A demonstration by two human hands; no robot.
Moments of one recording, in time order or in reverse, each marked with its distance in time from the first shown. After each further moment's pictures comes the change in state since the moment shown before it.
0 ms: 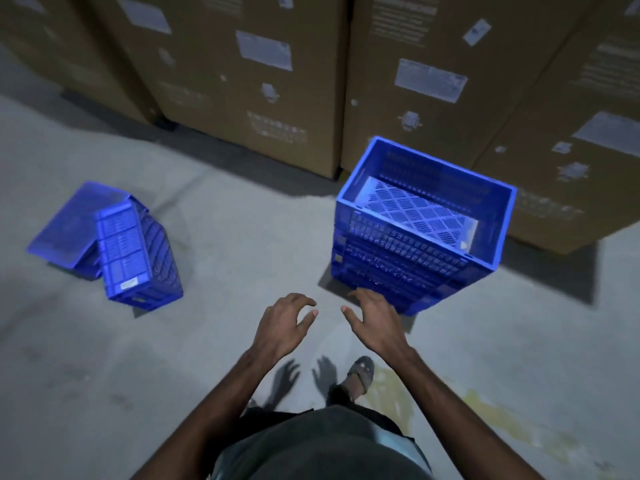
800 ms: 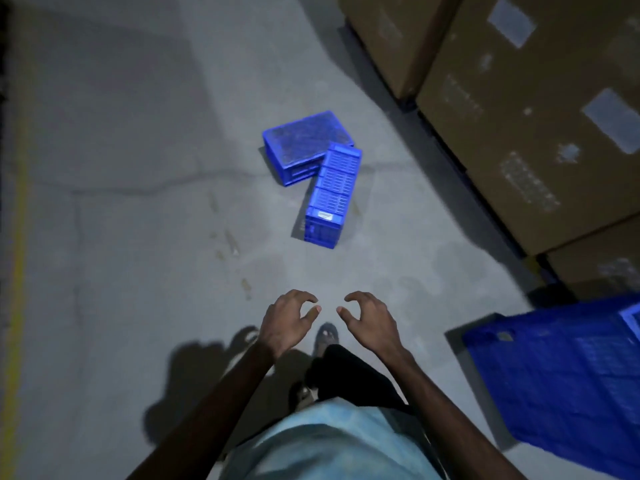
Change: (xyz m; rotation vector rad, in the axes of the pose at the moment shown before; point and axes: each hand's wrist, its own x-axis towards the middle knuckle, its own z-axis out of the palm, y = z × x) left_hand -0.327 -0.412 -0.135 -0.366 0.383 -0.627; right_hand -0.041 -0.478 0.296 -0.128 -0.449 -0.385
